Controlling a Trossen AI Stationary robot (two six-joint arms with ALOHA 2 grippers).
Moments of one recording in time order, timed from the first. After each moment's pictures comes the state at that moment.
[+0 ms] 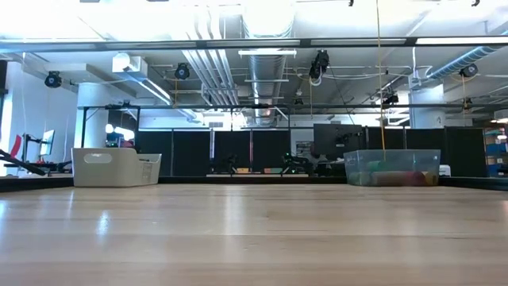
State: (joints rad) left arm -0.96 1.56 0.96 -0.73 0.22 -2.02; right arm 0.38 1.61 1.97 -1.04 0.66 0.56
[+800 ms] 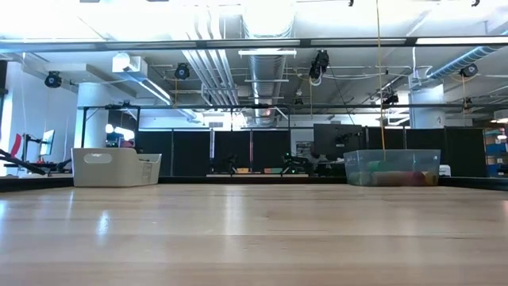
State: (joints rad) left arm -1.02 1.58 0.92 -0.75 0.18 -2.12; right arm 0.42 1.61 1.86 -1.05 0.65 0.76
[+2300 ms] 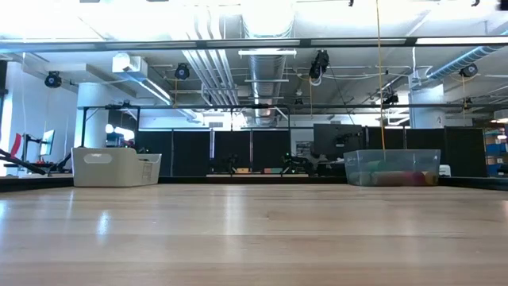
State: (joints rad) left arm -1.04 1.56 0.92 -0.65 0.02 -2.03; right arm 0.77 1.96 1.80 -1.31 0.34 1.45
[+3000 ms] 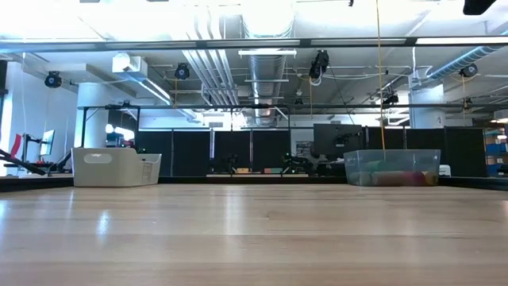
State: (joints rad) left arm -1.00 1.64 0.98 -0.55 -0.22 -2.15; right arm 0.76 1.97 1.80 -1.29 0.40 1.37
